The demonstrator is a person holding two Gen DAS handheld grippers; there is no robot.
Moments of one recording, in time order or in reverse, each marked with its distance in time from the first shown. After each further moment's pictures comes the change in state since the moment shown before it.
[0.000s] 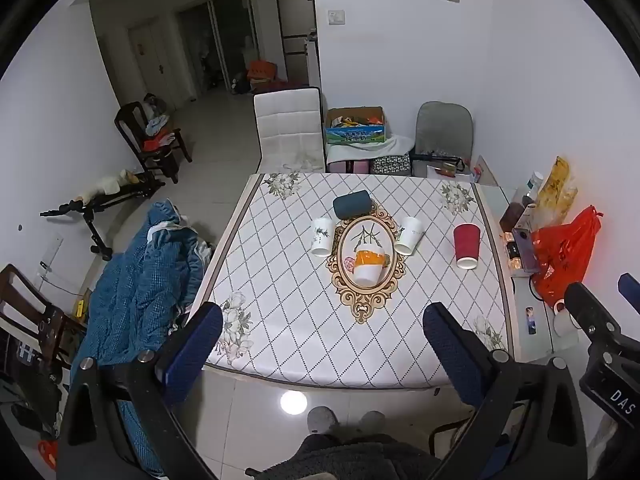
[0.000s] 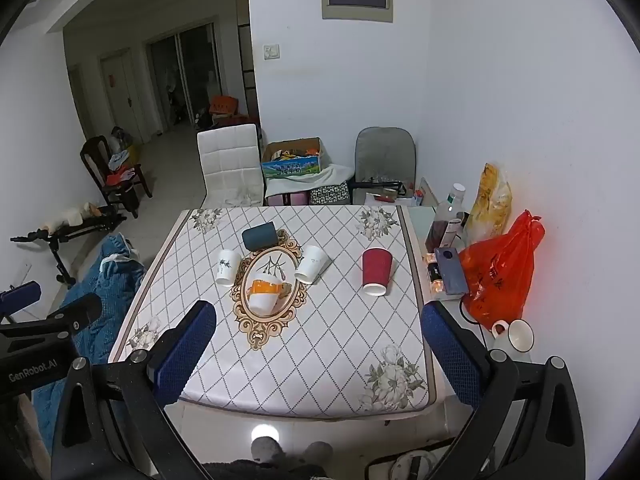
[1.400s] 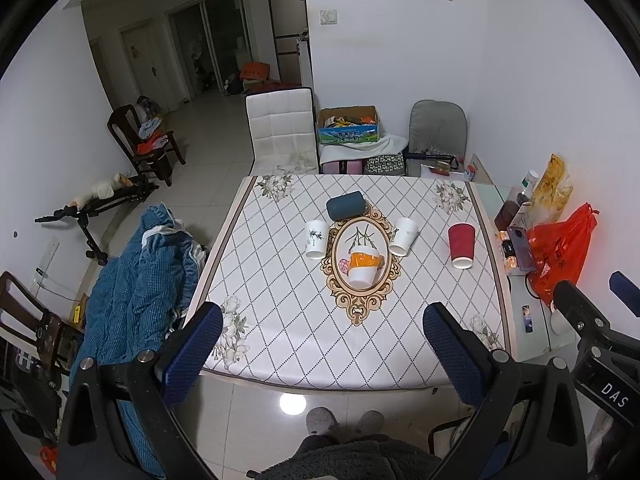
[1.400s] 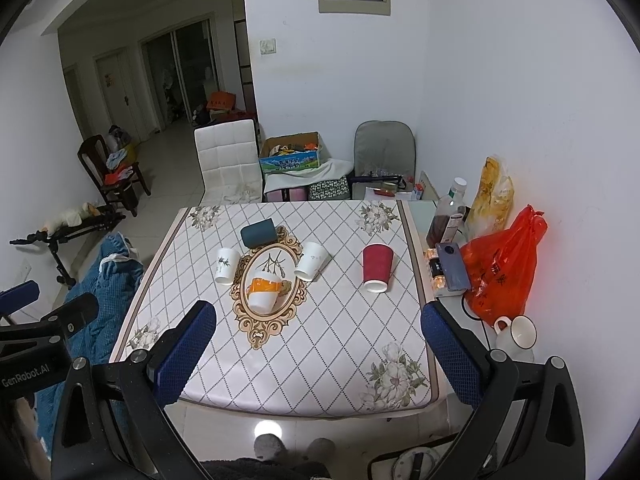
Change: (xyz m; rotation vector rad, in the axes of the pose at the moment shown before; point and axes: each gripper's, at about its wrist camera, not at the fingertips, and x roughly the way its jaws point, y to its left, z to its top) left arm -0.001 -0.003 0.006 0.000 0.008 -0.012; right arm 0.005 0.001 0.004 -0.004 0.009 -0.004
